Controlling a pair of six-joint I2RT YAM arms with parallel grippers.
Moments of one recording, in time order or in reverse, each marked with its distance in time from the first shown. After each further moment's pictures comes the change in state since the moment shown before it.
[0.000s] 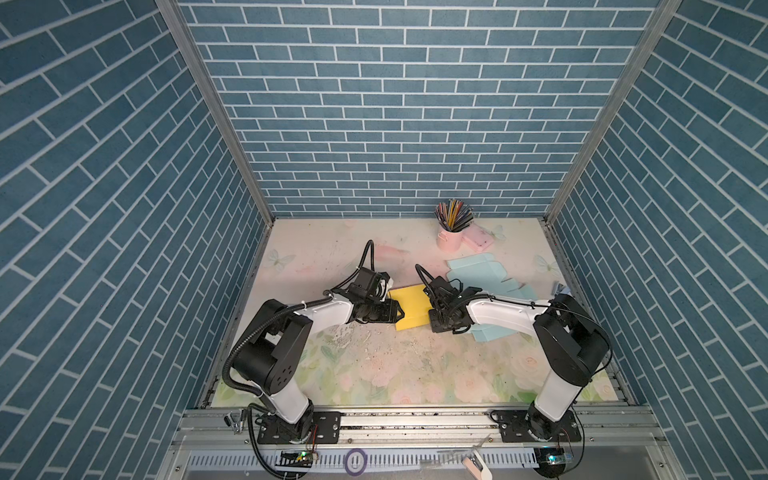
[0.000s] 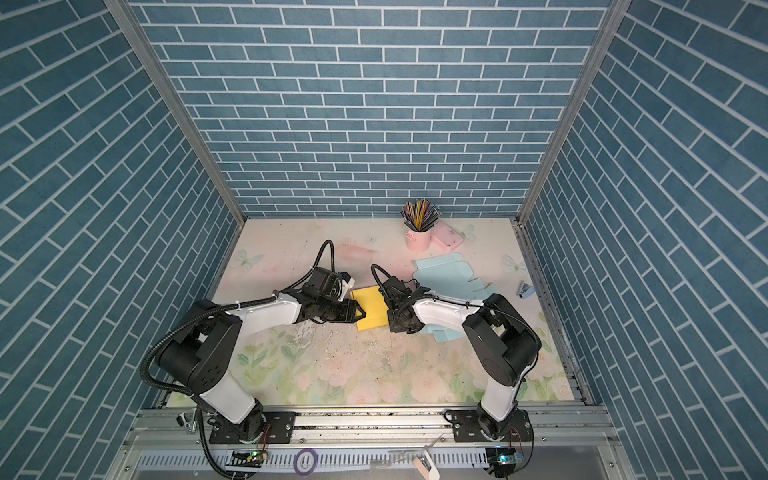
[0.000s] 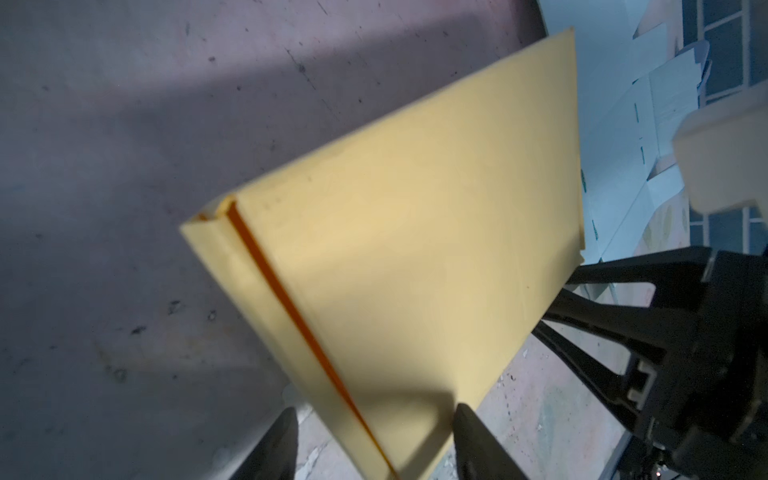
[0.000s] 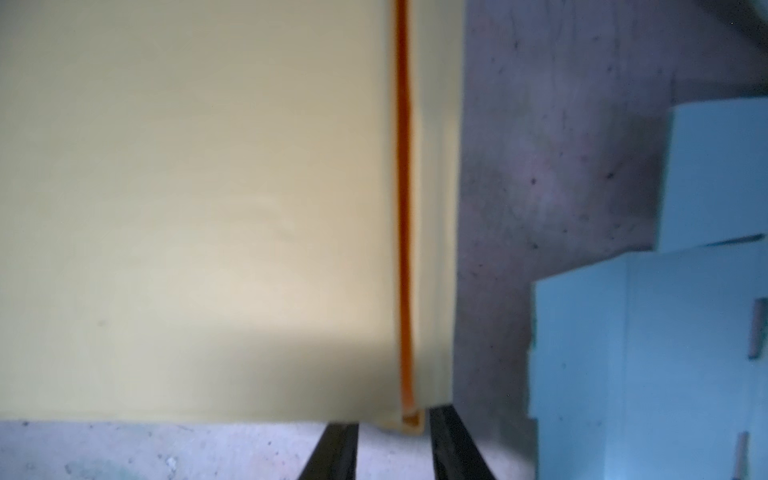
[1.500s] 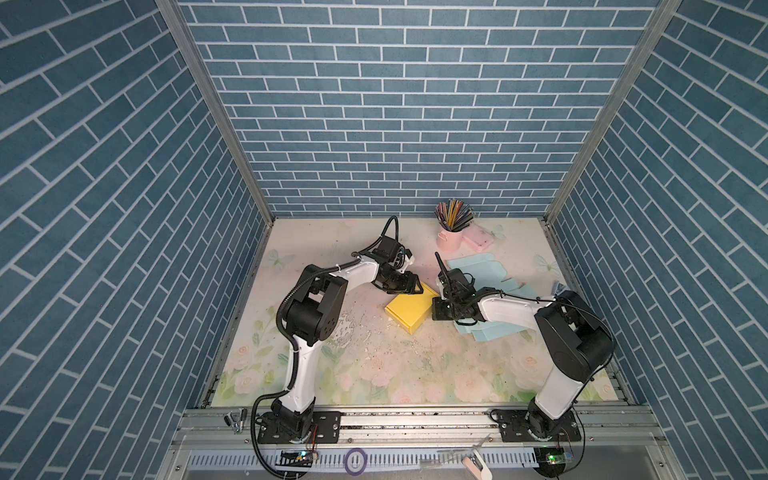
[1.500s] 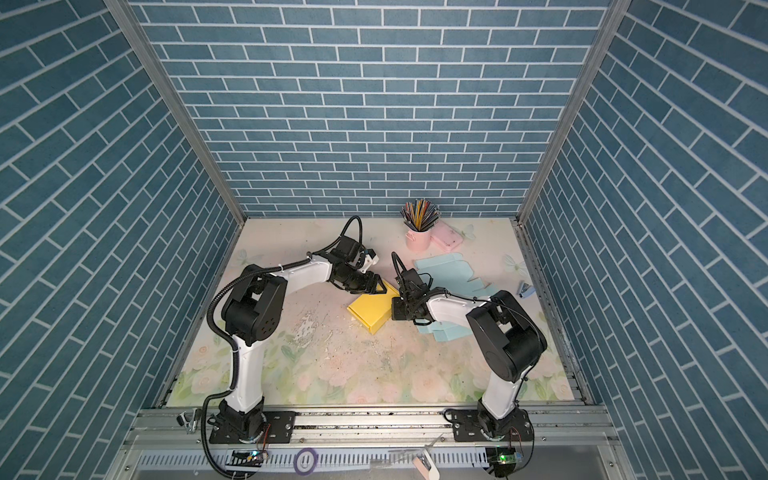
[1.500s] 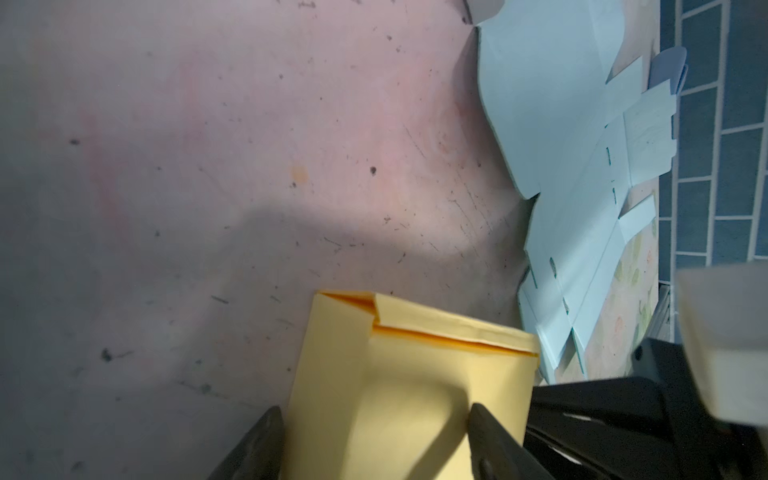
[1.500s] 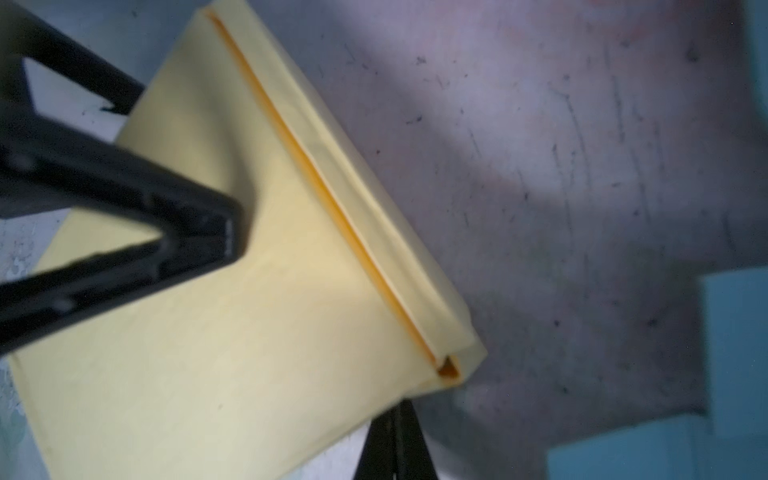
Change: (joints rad) left arm 0.020 0.463 0.617 -0.240 0.152 0.145; right arm -0.135 0.021 -0.080 0.333 -0.241 0.005
